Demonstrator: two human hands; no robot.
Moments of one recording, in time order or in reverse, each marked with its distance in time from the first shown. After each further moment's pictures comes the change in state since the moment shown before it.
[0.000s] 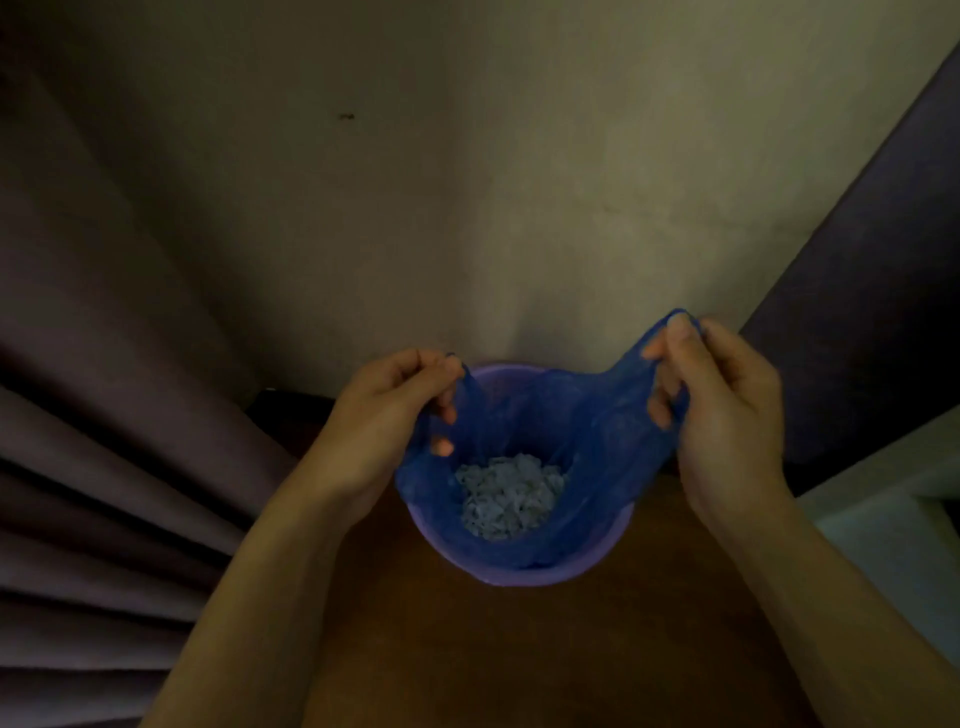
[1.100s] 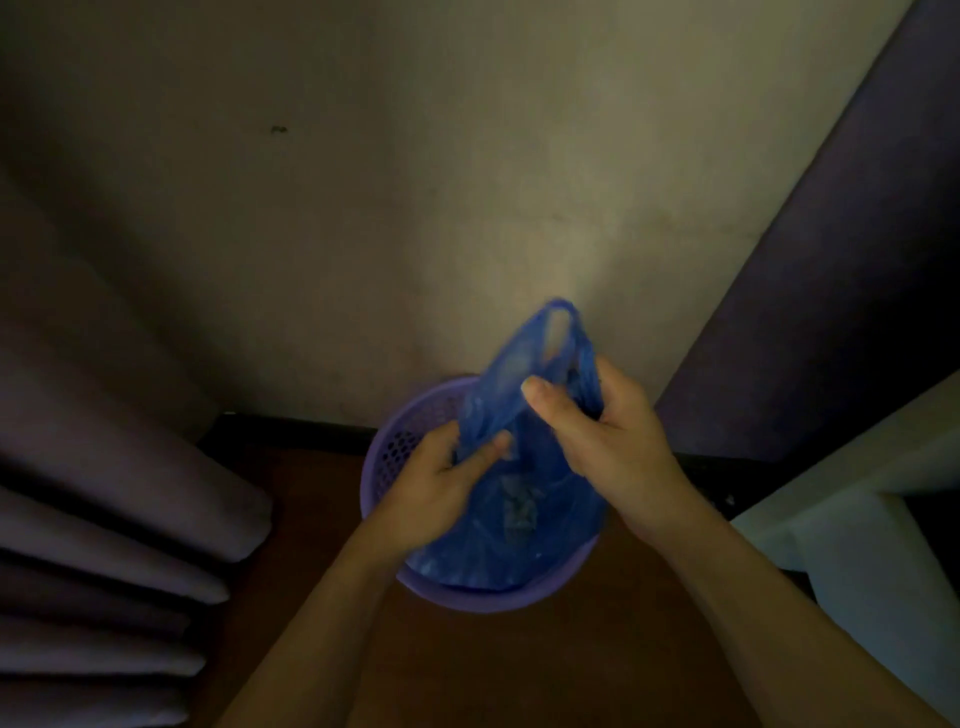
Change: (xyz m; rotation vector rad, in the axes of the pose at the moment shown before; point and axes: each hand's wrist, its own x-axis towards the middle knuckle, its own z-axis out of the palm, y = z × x) left_hand 0.019 -0.070 0.051 0.109 -0.223 0.073; right_hand 0.001 0.020 0.008 -0.008 -0.363 0.156
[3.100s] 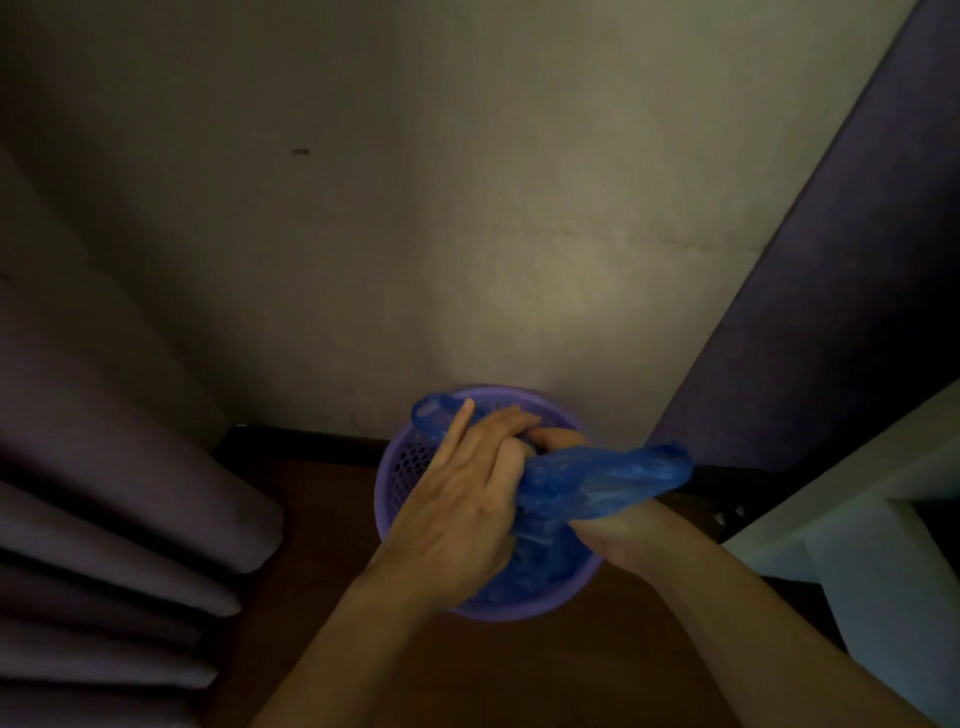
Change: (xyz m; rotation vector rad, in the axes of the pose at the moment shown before) left_hand -0.021 0.010 0.001 1.116 -0.071 0.543; right_hand -0.014 0.001 0.019 -0.032 -0.185 0.618
